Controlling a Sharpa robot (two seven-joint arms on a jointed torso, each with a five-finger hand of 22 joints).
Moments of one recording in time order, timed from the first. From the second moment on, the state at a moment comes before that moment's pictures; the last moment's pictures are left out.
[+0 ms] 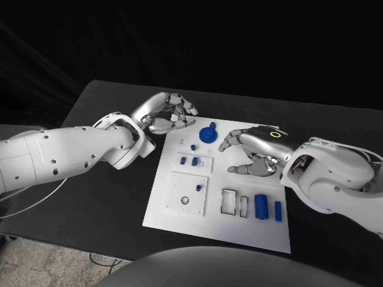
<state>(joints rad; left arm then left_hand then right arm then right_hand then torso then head) 1.22 -0.89 -0.18 1.50 -0.84 -0.54 0.47 1.51 -0.04 0.12 0.29 0.33 0.90 0.11 0.16 0.56 0.56 0.15 0.71 0.51 0.70 0.12 0.86 0.48 0.16 0.79 0.21 0.46 1.25 1.21 -0.90 -0.10 1.86 -1.67 -0.24 -0.15 1.47 -0.20 0.14 0.29 0.26 0.83 0.13 0.13 0.28 0.53 0.15 0.50 0.35 1.23 0.06 1.16 0.84 0.16 1.27 0.16 0.72 1.31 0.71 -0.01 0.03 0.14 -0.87</state>
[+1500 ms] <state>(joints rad) 1.21 -0.89 -0.18 1.50 -0.82 -0.53 0.45 1.53 -0.02 0.13 0.28 0.34 0.90 0.11 0.17 0.56 0.56 0.15 0.71 0.50 0.71 0.12 0.86 0.48 0.16 0.79 0.22 0.46 1.25 1.14 -0.93 -0.12 1.76 -1.63 -0.20 -0.17 1.48 -0.14 0.19 0.24 0.28 0.90 0.16 0.10 0.19 0.89 0.11 0.46 0.16 1.30 0.03 1.20 0.87 0.15 1.33 0.13 0.78 1.31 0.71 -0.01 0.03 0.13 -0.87</state>
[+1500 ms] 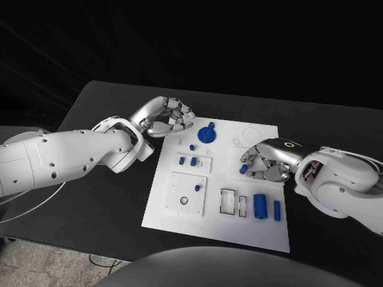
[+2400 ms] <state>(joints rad) 1.20 -0.89 -0.18 1.49 -0.82 -0.51 0.44 1.54 -0.02 0.13 0.28 0.34 0.90 0.11 0.17 0.56 0.56 0.15 0.71 0.50 0.71 0.12 0.86 0.48 0.16 0.80 0.22 0.46 1.26 1.14 -0.92 -0.12 1.76 -1.60 -0.23 -0.14 1.49 -0.12 0.23 0.20 0.25 1.05 0.12 0.20 0.26 0.97 0.08 0.45 0.16 1.31 0.01 1.20 0.86 0.14 1.34 0.12 0.79 1.31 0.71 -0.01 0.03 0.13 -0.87</state>
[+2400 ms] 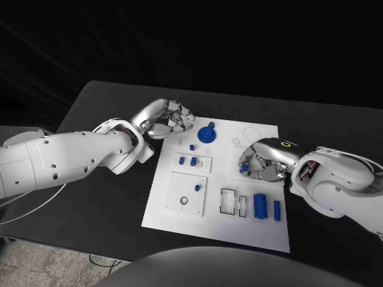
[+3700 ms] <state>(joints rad) 1.19 -0.87 -0.18 1.47 -0.82 -0.50 0.43 1.54 -0.01 0.14 0.28 0.35 0.90 0.11 0.17 0.56 0.56 0.15 0.71 0.49 0.71 0.12 0.86 0.48 0.16 0.80 0.22 0.46 1.26 1.17 -0.71 -0.11 1.85 -1.59 -0.21 -0.10 1.54 -0.11 0.27 0.15 0.28 1.06 0.12 0.22 0.31 1.03 0.08 0.43 0.16 1.31 -0.01 1.17 0.83 0.14 1.34 0.09 0.79 1.31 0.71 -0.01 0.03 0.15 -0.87</state>
